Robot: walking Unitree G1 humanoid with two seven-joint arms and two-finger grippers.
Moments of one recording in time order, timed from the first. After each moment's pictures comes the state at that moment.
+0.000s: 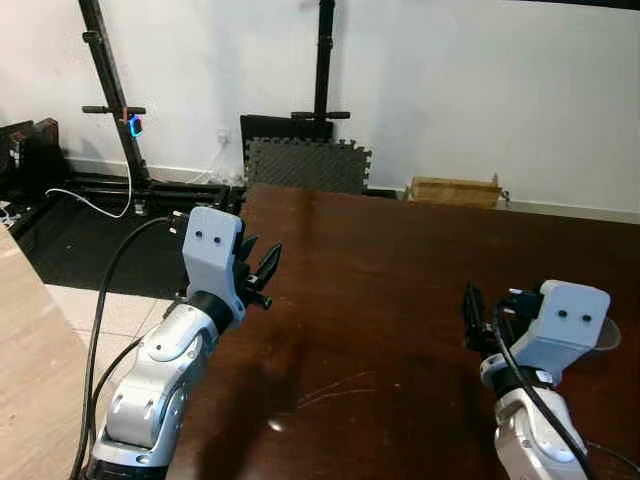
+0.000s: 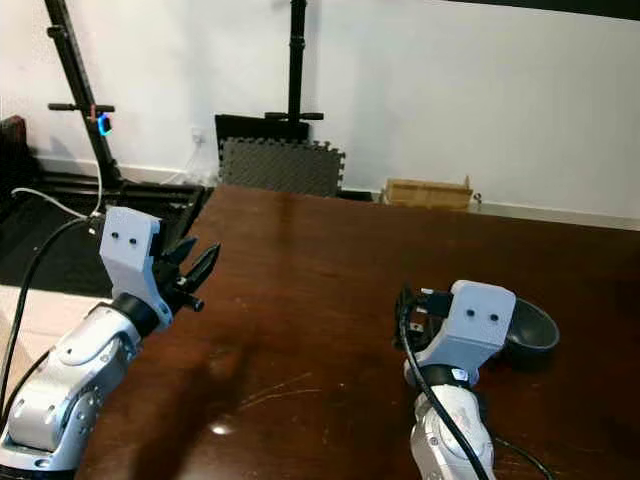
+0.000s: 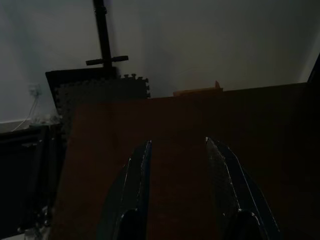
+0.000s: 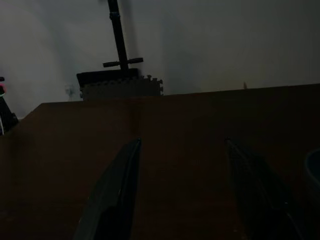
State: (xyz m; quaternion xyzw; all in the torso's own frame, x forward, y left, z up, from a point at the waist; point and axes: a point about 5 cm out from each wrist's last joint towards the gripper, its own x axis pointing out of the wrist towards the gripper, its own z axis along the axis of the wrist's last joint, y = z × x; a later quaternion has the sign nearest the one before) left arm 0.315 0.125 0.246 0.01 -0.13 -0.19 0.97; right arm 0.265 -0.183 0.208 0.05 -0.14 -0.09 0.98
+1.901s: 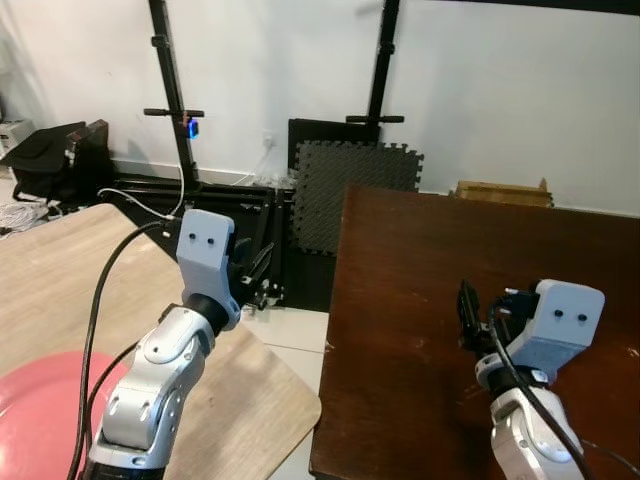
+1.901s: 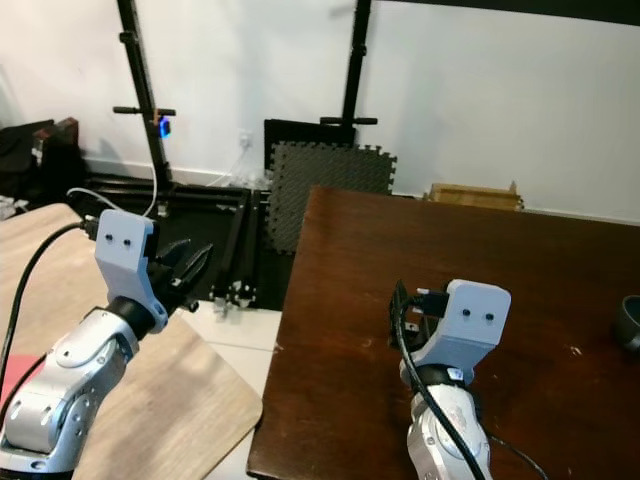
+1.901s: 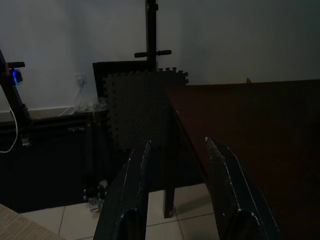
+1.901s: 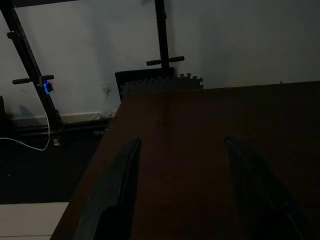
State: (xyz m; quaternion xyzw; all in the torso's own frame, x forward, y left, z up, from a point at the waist) left arm 0.315 0.126 0.241 0.01 -0.12 -0.19 0.97; right arm 0.265 -0.180 0.209 0.05 -0.14 -0.09 0.98
